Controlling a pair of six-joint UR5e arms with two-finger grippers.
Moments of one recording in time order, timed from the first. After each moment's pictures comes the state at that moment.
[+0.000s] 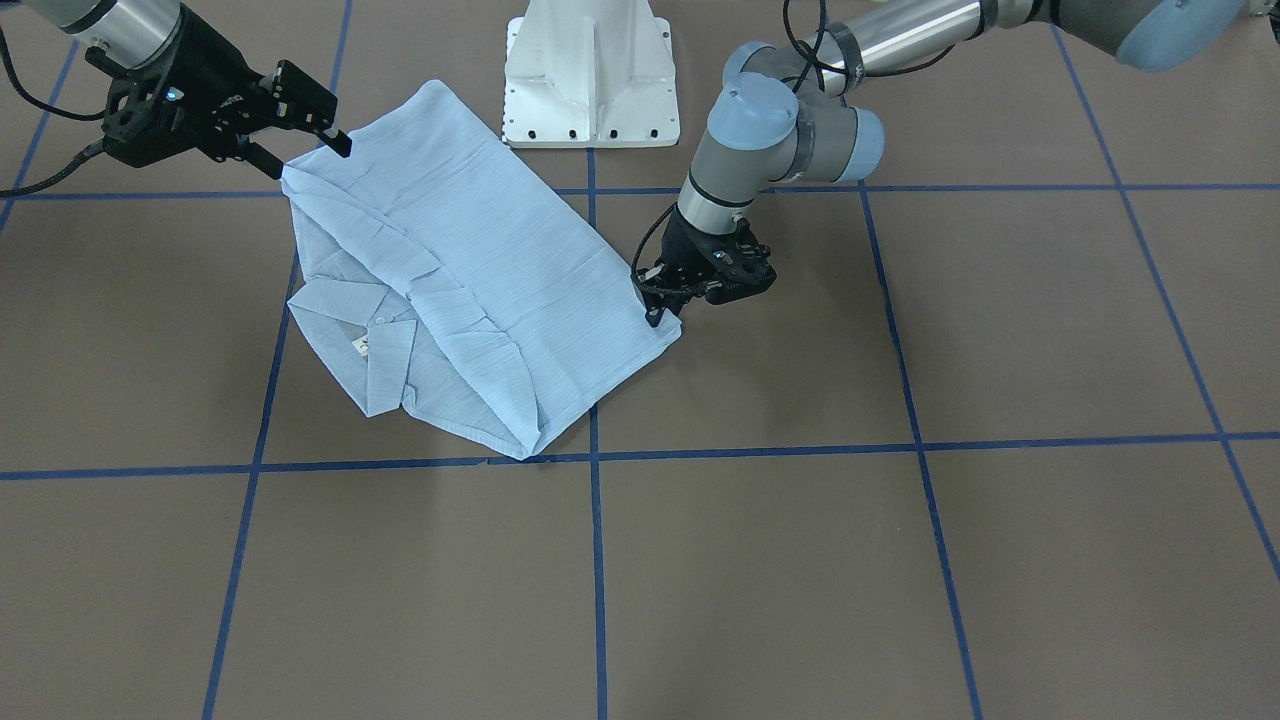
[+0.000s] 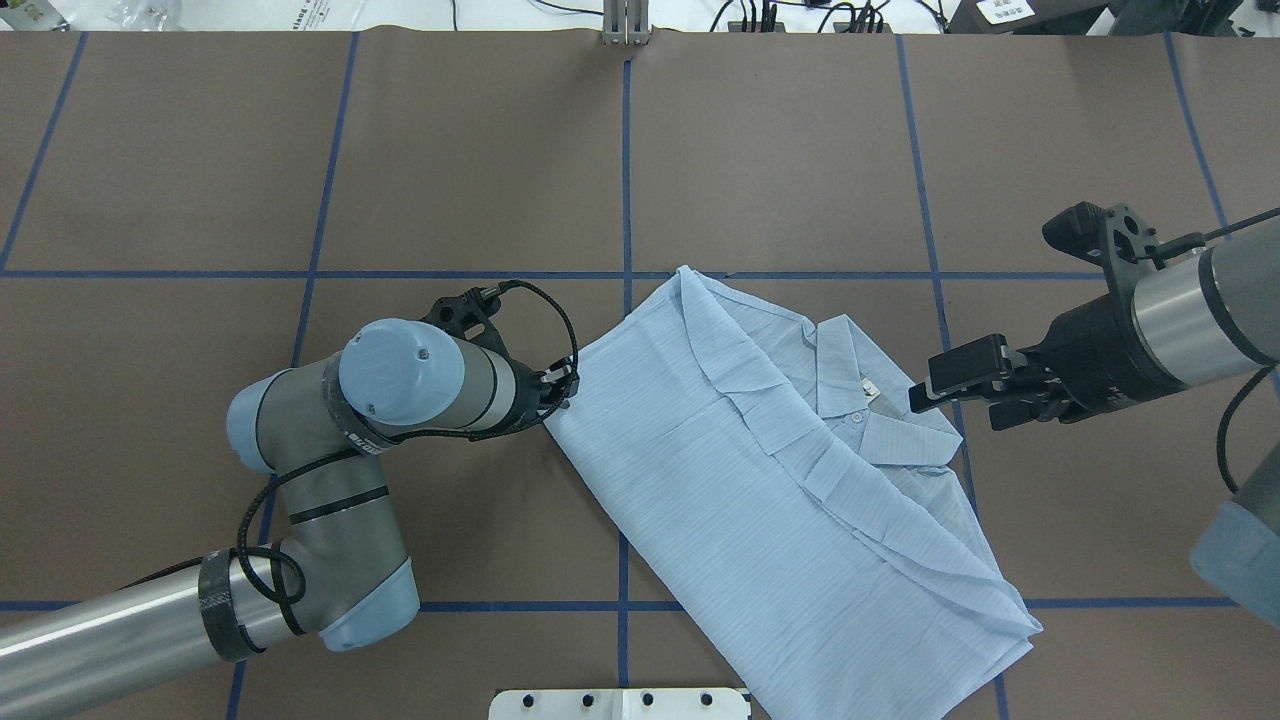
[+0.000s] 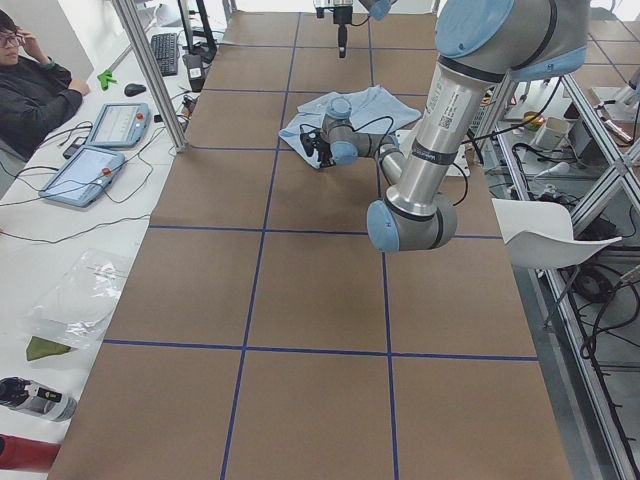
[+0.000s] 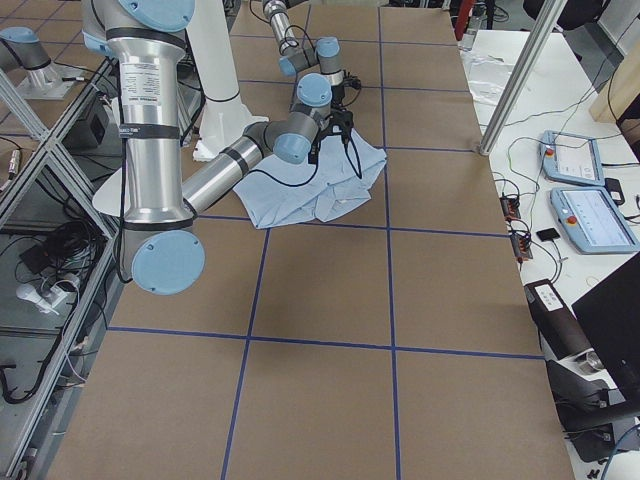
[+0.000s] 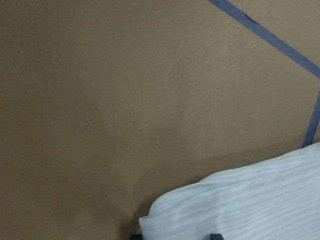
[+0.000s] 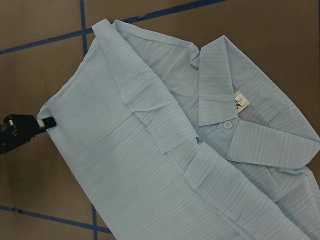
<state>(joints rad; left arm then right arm) -0.45 -2.13 -1.59 -2.05 -1.74 -1.77 0.79 -1.55 2.19 -1.16 2.31 1.27</state>
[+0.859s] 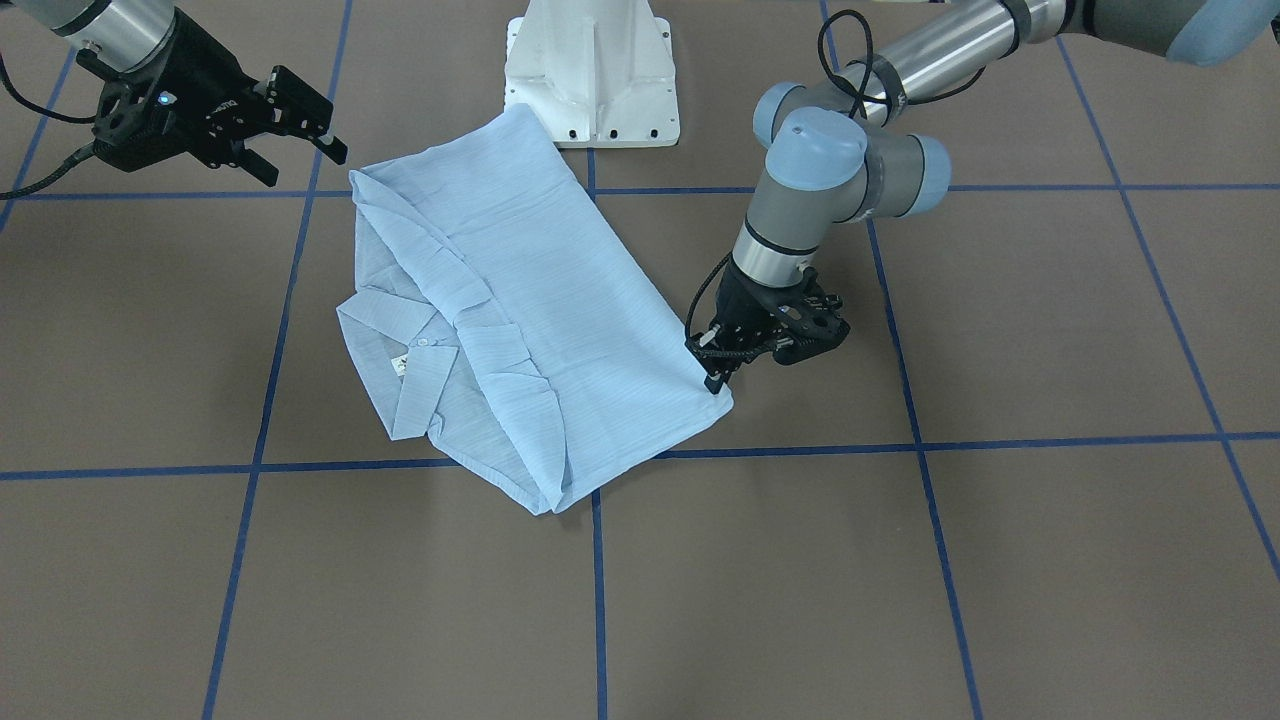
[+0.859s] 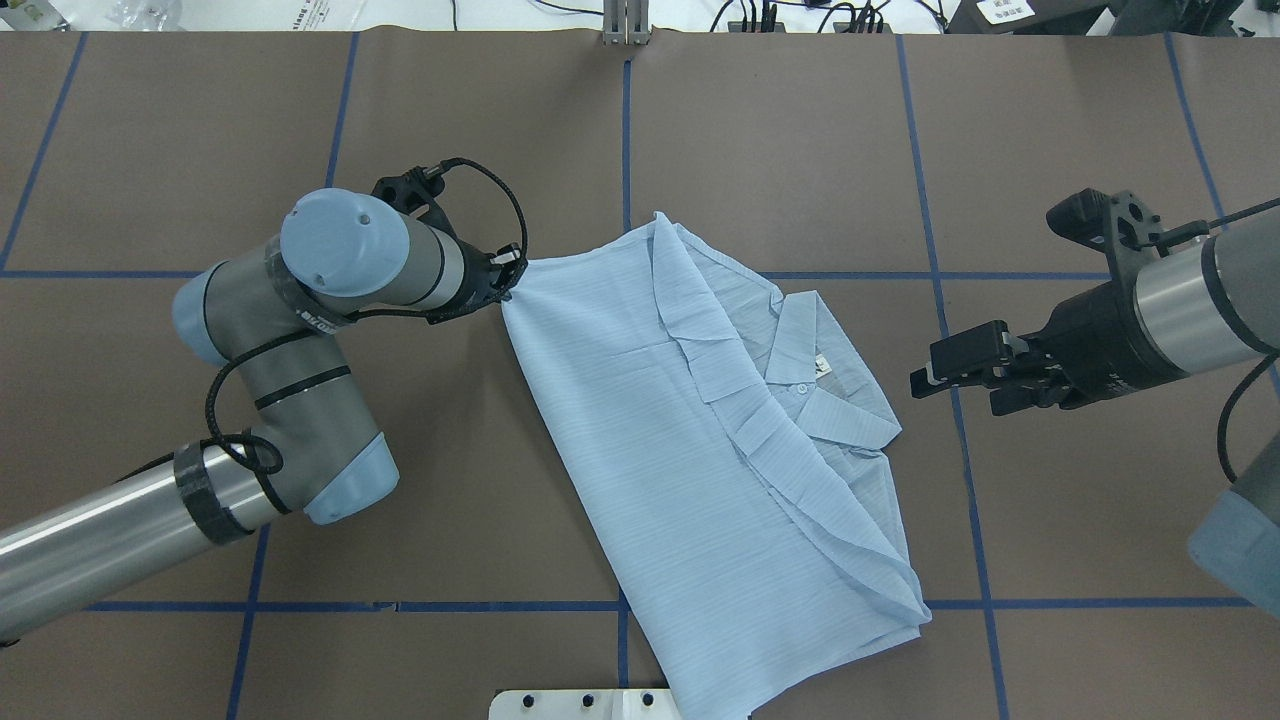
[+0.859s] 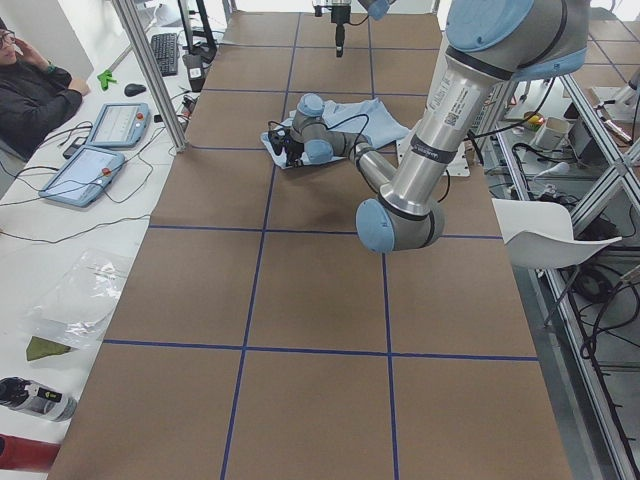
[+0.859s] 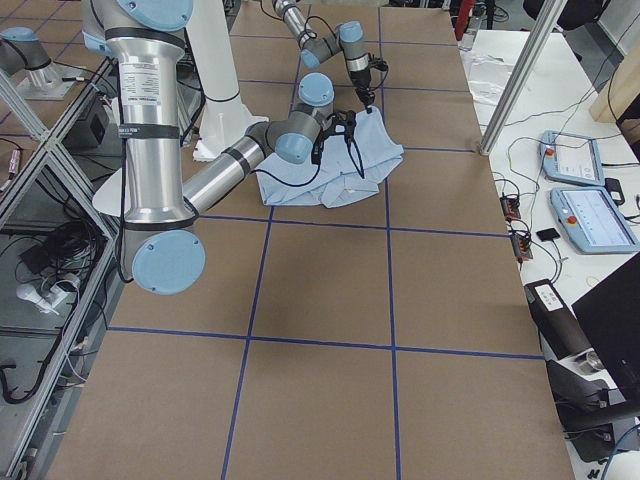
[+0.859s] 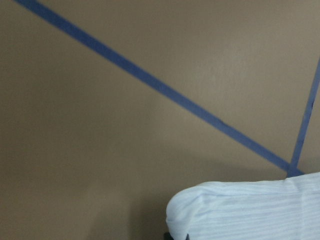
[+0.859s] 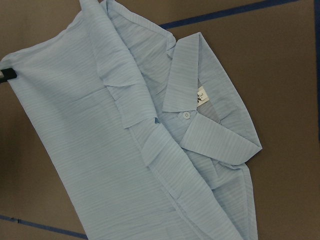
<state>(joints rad) -0.63 -2.18 -1.50 -2.05 -1.75 -1.69 0.81 -1.53 2.18 -1.16 2.29 1.26</state>
